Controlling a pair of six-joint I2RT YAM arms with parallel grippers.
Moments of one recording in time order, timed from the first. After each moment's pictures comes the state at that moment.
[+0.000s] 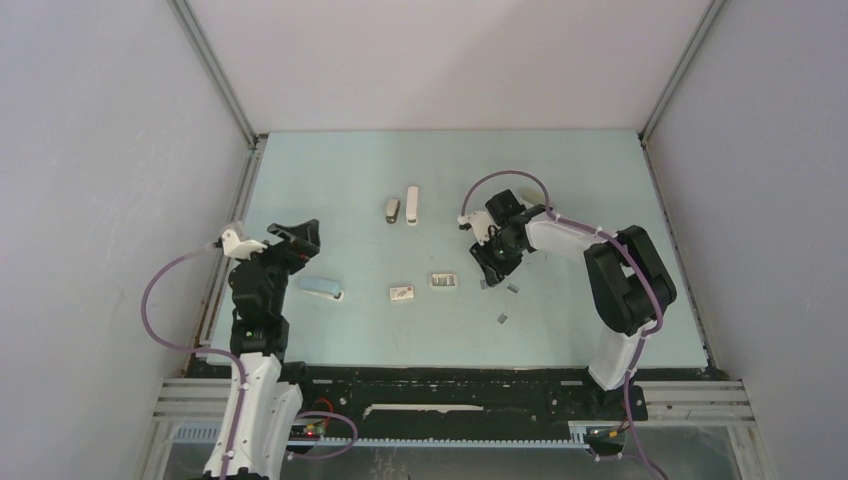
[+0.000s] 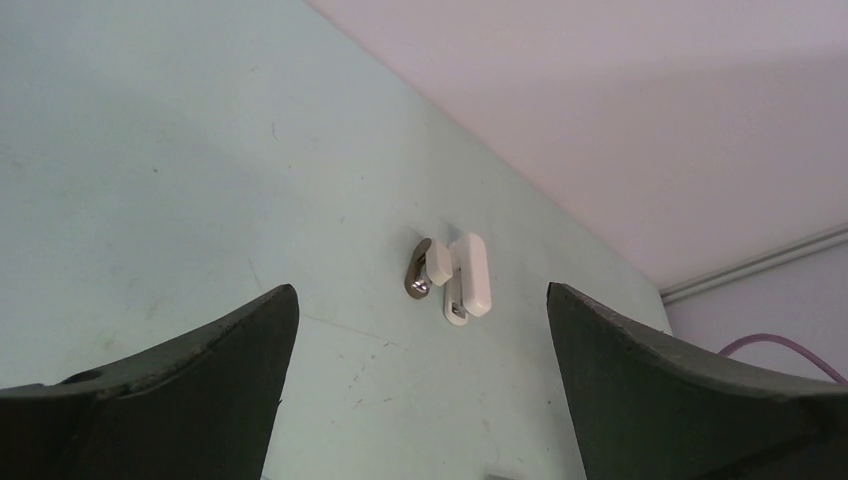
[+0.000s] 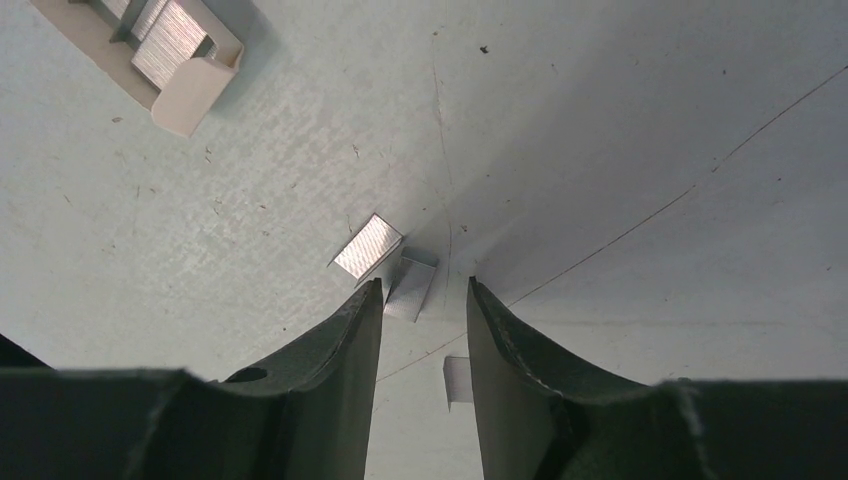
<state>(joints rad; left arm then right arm) 0.10 0.54 0.33 0.16 0.07 -0.71 0.49 1.81 1.14 -0.60 -0.27 -0.28</state>
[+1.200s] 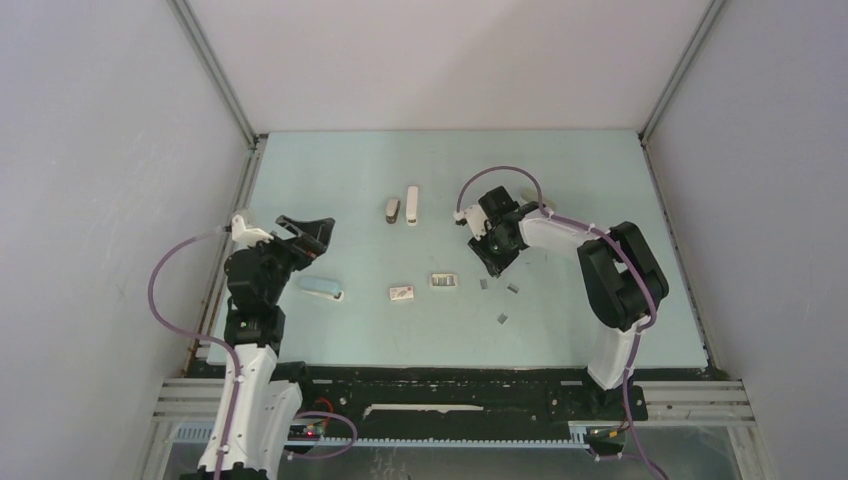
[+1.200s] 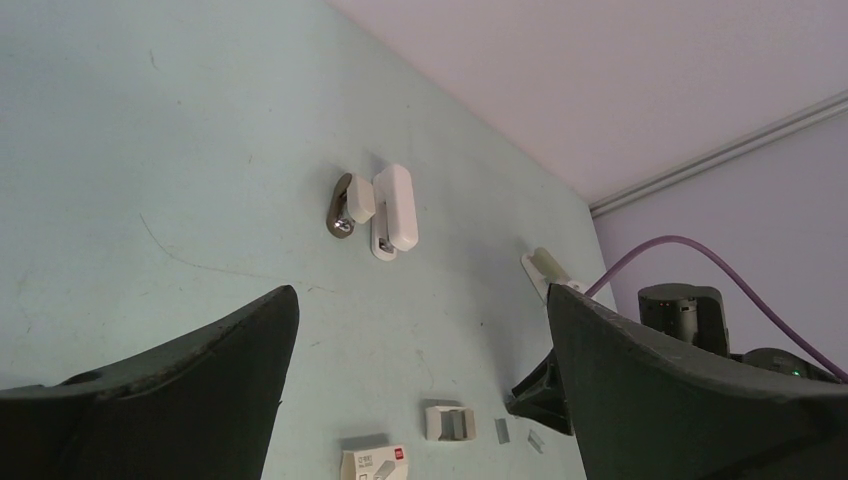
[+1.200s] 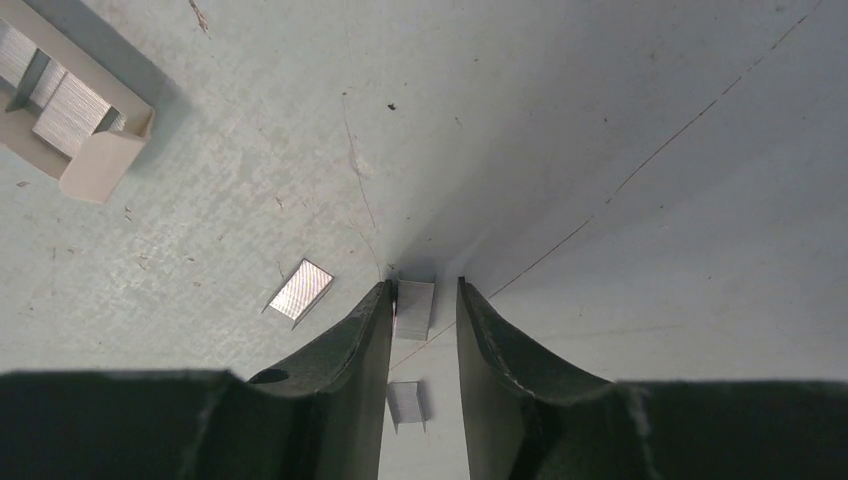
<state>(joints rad) 0.10 0.60 0.43 0.06 0.29 -0.76 0.52 1.85 1.19 -0.57 -0.13 -0.29</state>
